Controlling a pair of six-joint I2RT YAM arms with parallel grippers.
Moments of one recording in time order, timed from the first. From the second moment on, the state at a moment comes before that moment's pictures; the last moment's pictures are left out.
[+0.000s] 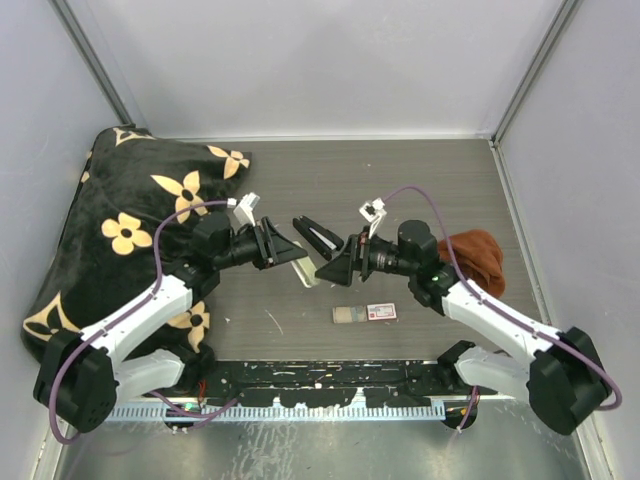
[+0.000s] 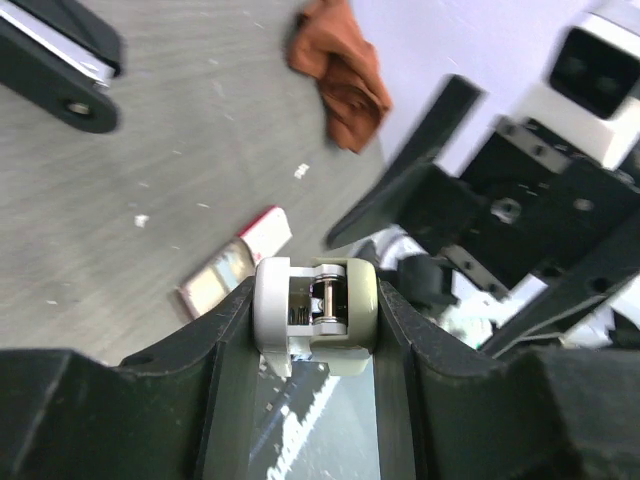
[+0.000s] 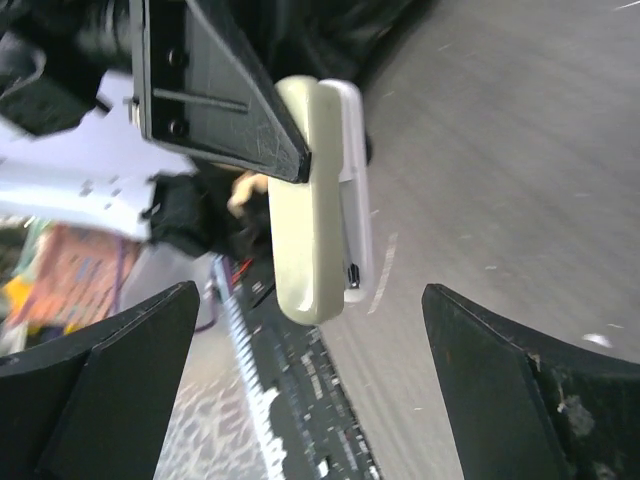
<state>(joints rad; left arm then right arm) -0.50 1.09 0.64 0.15 0.60 -0.94 0.60 1.10 0.58 0.33 -0.71 0.68</state>
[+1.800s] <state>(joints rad) -0.38 1.20 0.75 -0.03 0.06 -0.50 0.40 0.96 0.60 -0.11 -0.11 0.38</state>
